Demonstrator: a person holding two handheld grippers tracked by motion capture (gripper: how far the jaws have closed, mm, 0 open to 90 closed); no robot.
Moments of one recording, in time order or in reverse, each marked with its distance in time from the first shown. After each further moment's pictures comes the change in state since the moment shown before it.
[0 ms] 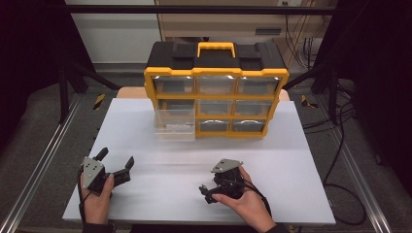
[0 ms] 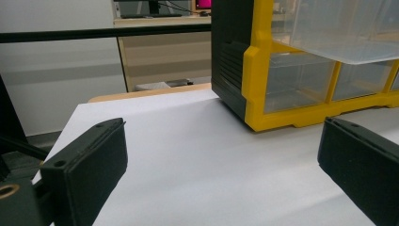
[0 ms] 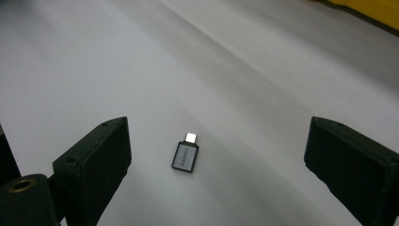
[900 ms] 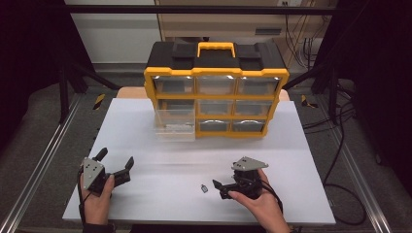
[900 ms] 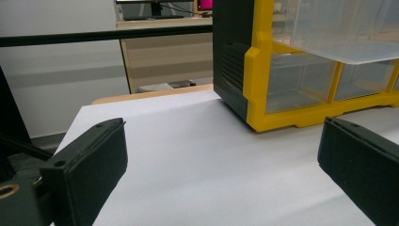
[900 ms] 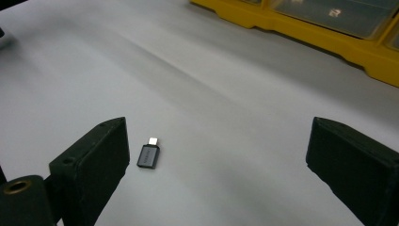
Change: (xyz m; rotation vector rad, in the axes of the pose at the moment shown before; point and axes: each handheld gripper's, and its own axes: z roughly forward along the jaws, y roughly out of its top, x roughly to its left) left arm 0.000 0.000 -0.002 -0.004 0.012 0.009; right arm -0.024 -0.016 -0.033 -0.149 -0.056 0.091
